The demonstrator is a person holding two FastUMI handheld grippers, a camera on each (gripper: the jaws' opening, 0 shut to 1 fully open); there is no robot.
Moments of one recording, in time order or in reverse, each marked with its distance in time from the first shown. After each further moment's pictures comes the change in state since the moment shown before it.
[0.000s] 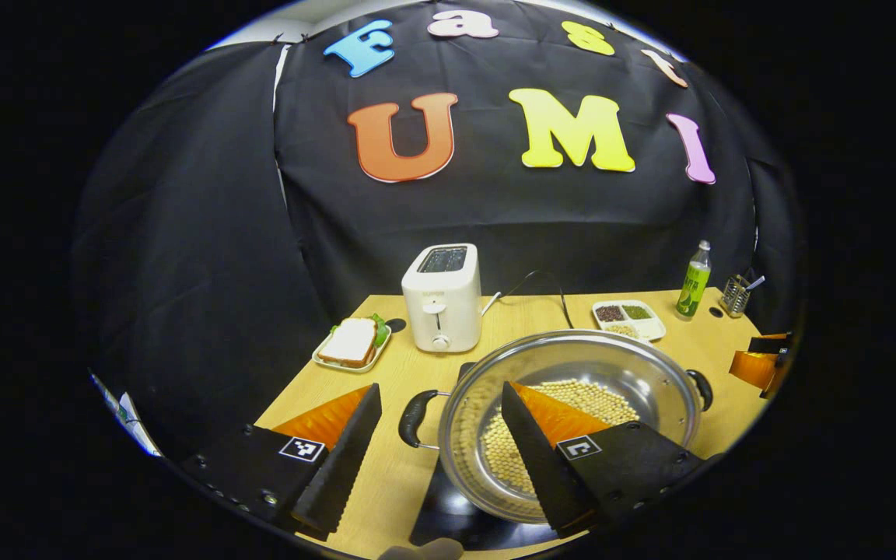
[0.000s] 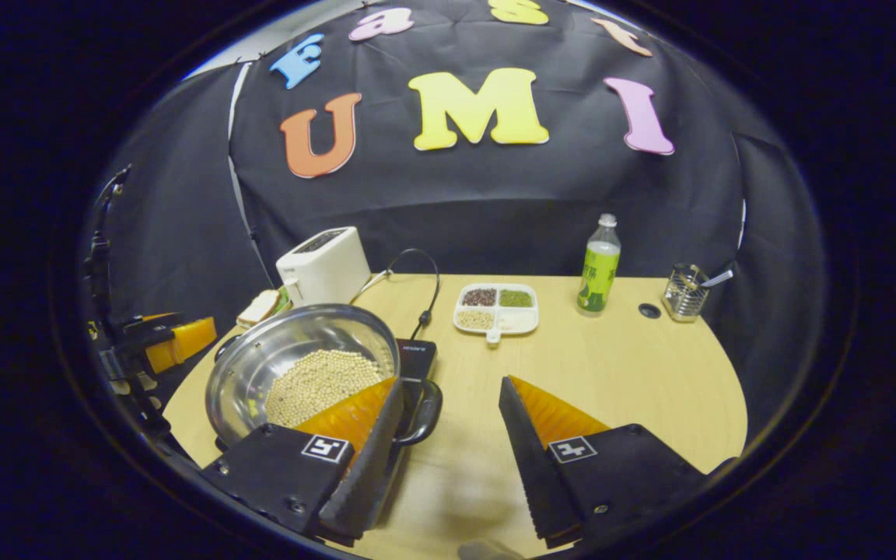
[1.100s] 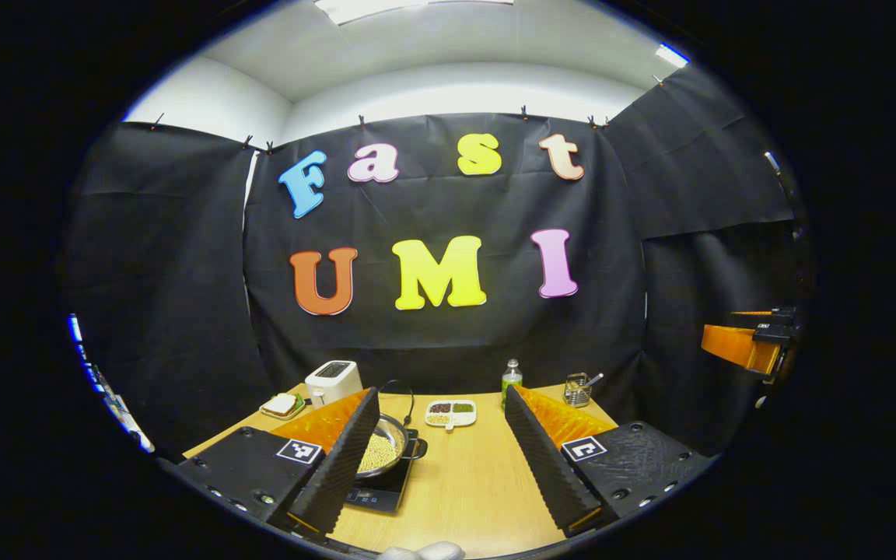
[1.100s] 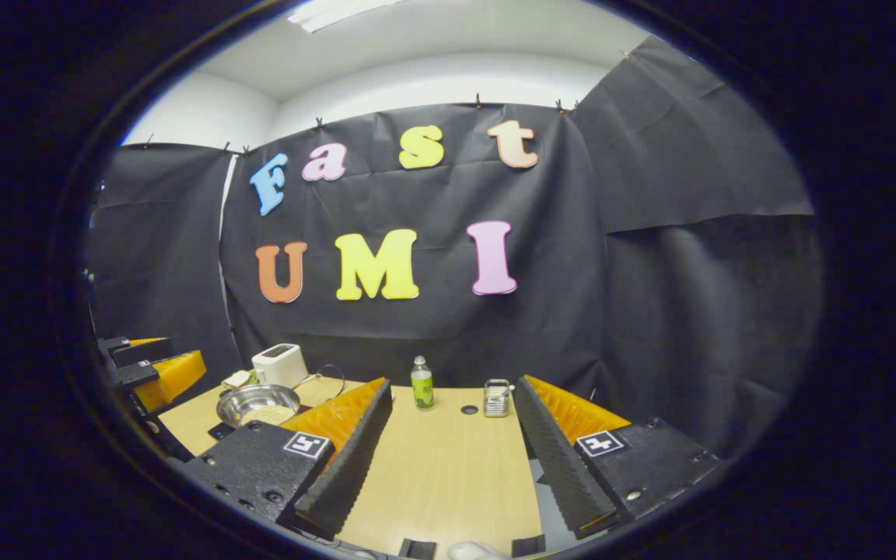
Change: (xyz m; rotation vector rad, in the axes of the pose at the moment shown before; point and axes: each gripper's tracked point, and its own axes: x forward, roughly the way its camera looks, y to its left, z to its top) left arm -0.332 -0.279 0.130 -0.015 -0.397 -0.150; right arm -0.368 -0.276 0.098 -0.018 -0.429 -0.152
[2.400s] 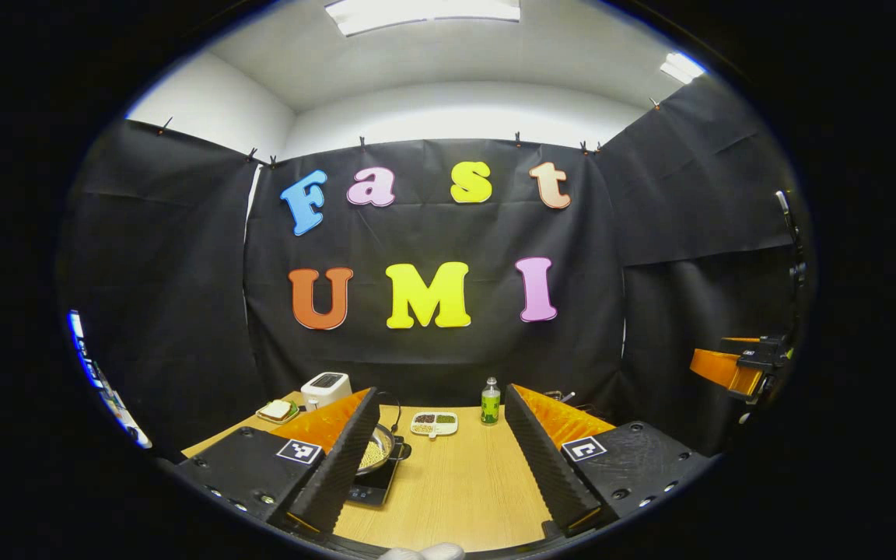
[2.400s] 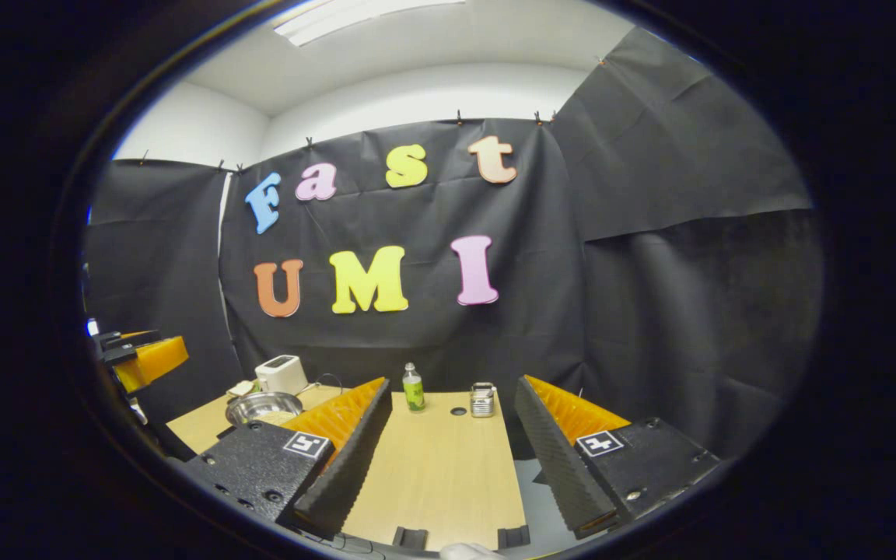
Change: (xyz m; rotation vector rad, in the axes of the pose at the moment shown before) left arm -0.058 -0.007 0.038 -0.034 -0.060 -0.029; right arm -0.058 -0.017 0.011 0.047 -0.027 -0.013
